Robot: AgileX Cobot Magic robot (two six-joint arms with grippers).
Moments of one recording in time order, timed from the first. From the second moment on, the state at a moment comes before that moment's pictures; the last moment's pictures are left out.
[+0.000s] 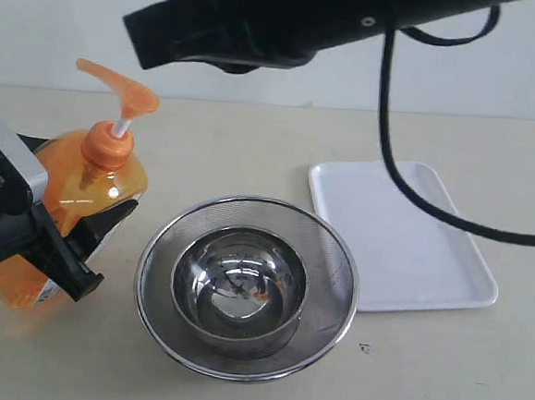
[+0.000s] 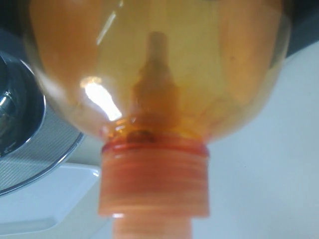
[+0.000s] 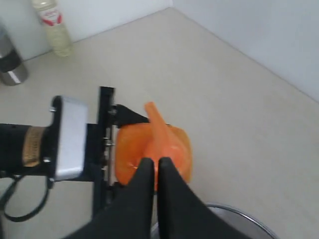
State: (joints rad) left arm -0.38 1.42 -0.26 0.08 -0.82 0.46; right arm 0.80 1.38 -1.24 0.68 0.52 -0.67
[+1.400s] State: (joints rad) left arm -0.38 1.42 -0.26 0.09 -0.81 0.46; right arm 0.83 1.68 -1.41 0.83 0.38 -0.87
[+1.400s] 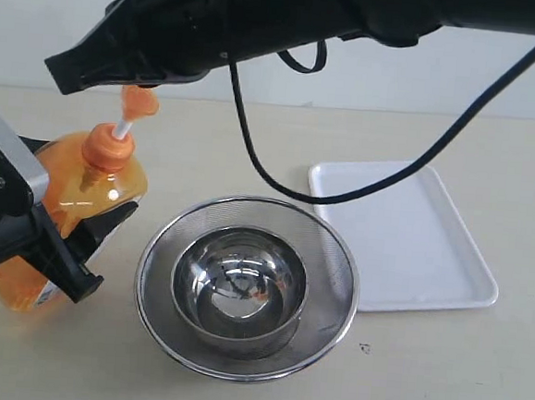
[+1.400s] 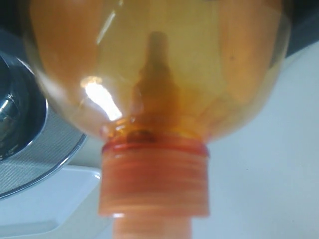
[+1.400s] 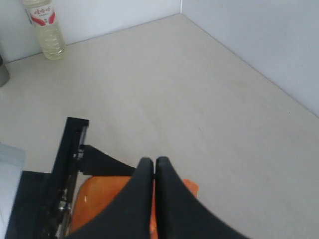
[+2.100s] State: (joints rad) left arm -0.38 1.42 -0.26 0.10 -0.81 0.46; right arm 0.76 1.69 -1.37 0.70 0.54 -0.75
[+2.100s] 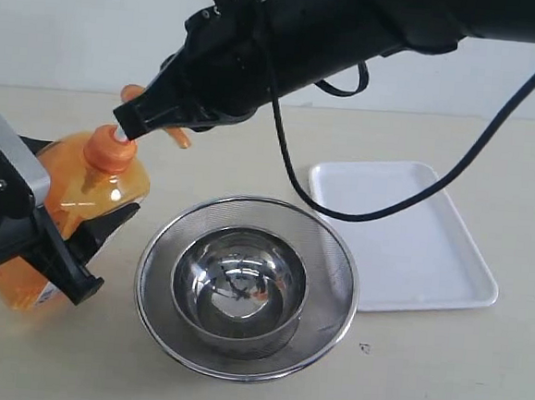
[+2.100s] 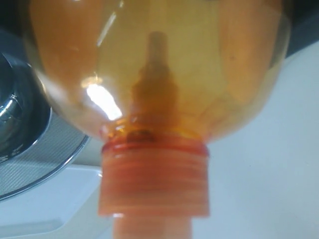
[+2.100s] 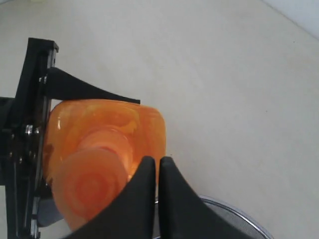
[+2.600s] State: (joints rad) left arm -0.38 1.43 -0.26 0.10 -0.83 0.47; right arm 0.76 1.51 -1.37 0.55 0.52 -0.56
